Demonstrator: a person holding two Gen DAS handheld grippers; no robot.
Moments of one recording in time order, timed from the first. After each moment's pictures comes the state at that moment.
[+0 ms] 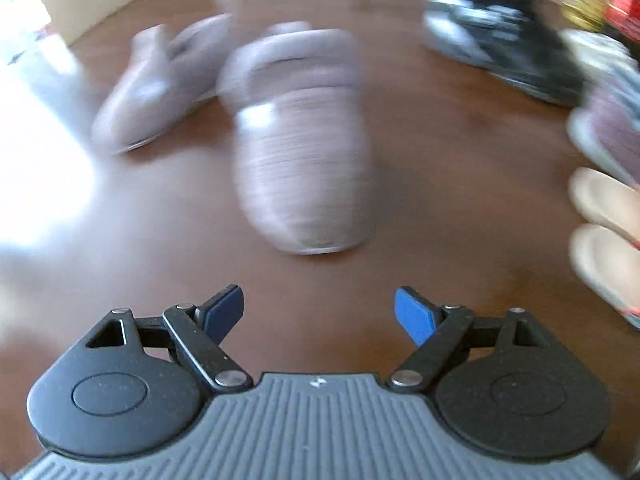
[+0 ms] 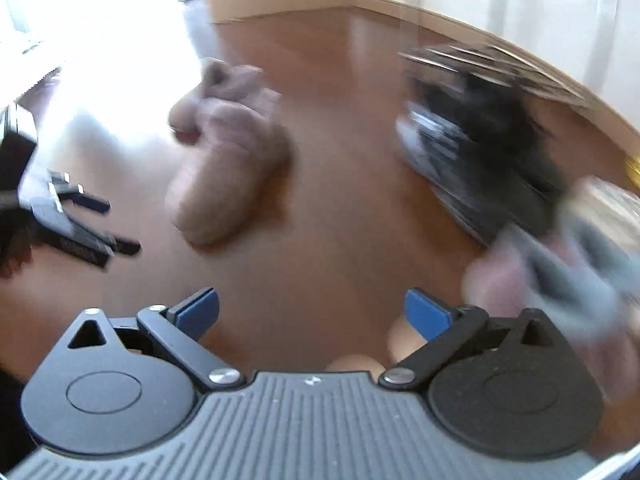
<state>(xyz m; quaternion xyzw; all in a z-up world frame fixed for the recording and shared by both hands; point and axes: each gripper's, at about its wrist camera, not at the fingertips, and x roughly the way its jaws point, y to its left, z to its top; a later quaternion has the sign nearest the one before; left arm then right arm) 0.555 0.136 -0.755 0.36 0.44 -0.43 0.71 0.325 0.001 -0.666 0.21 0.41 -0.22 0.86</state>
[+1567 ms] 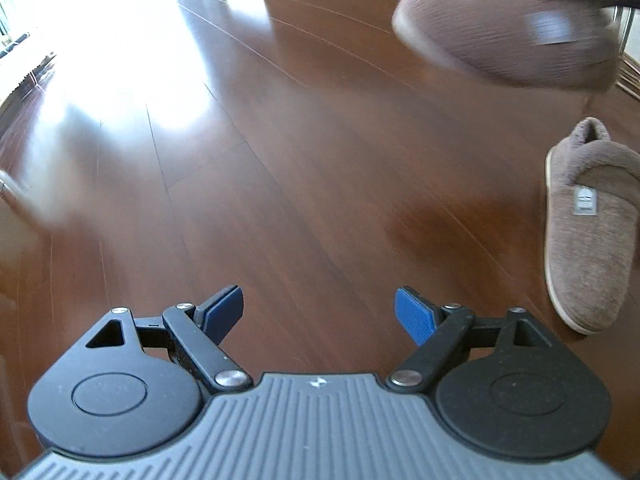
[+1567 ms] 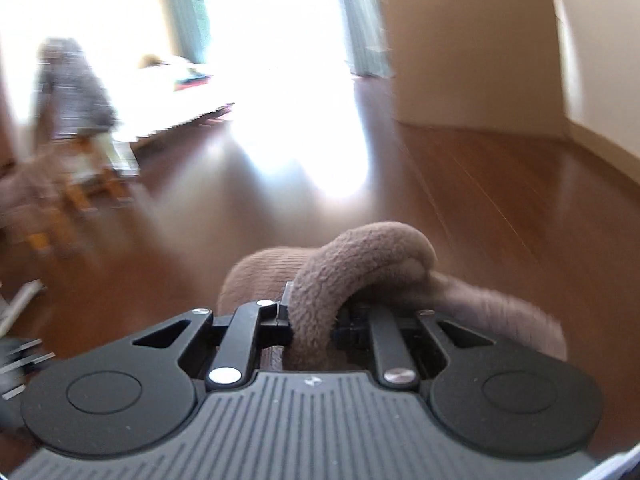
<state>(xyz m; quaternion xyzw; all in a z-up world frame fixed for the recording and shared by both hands) 0.716 0.256 -0.734 0.23 0.46 -0.28 0.81 0.610 -0.111 -0.617 0.12 0.28 0.05 0.95</state>
